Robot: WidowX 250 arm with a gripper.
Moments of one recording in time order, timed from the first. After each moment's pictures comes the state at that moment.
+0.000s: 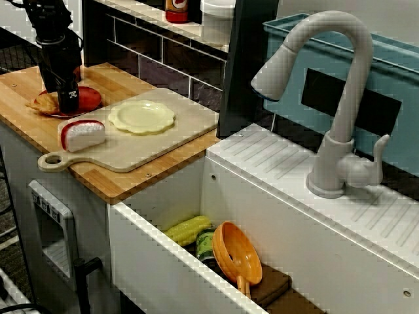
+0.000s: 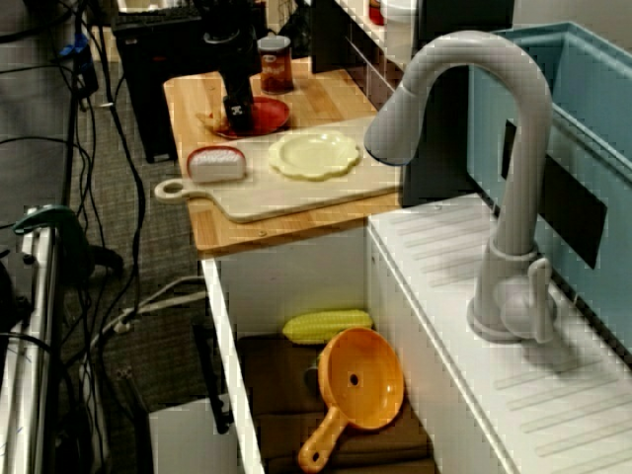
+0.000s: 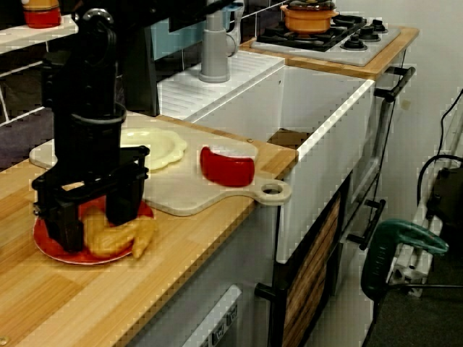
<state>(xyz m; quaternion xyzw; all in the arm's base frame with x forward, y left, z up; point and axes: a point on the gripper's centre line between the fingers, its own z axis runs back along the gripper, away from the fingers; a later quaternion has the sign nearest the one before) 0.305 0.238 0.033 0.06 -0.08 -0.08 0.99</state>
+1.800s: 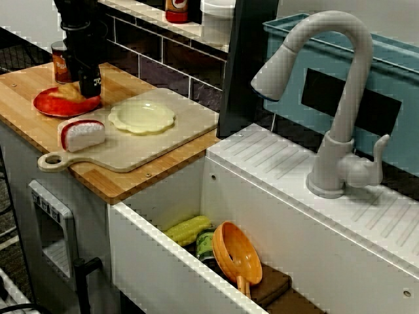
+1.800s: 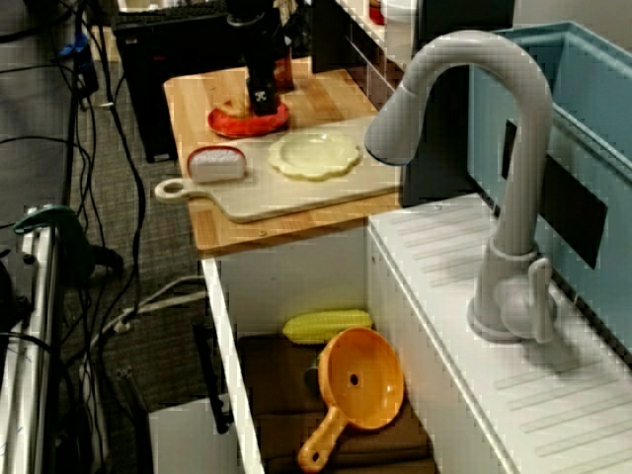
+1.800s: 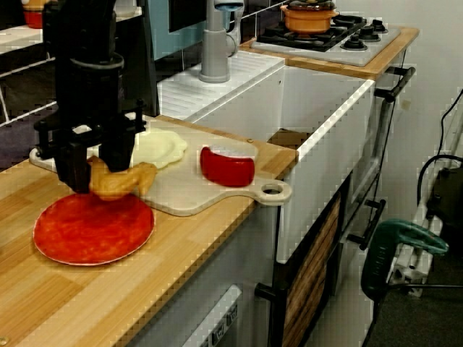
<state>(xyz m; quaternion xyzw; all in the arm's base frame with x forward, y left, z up) 0.330 0.207 0.059 0.06 -0.08 -0.09 0.99</state>
